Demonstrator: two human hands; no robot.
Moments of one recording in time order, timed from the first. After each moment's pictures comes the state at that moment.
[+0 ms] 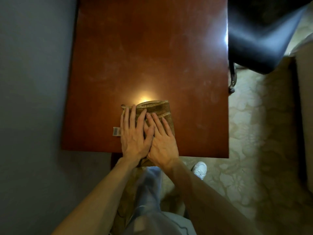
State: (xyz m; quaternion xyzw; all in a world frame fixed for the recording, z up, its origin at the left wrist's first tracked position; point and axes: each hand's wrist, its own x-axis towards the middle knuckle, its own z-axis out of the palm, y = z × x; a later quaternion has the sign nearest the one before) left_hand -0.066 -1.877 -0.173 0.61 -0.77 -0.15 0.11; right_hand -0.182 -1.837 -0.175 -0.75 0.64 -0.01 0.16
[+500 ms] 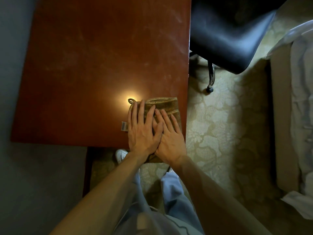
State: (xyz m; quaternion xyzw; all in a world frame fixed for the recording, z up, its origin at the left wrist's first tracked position) left_hand -0.228 -1.826 -0.187 0.60 -0.78 -0.14 0.11; right_hand -0.345 -1.781 -0.182 -0.75 0.65 -0.02 0.13
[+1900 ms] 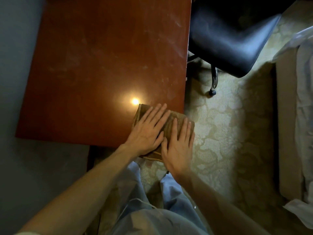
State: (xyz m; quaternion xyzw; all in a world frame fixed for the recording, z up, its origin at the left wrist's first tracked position) left_hand -0.229 -1.846 -0.175 0.35 -0.93 -0.14 0.03; right_hand -0.363 -1.749 -0.168 -0.57 0.80 -0.05 0.18
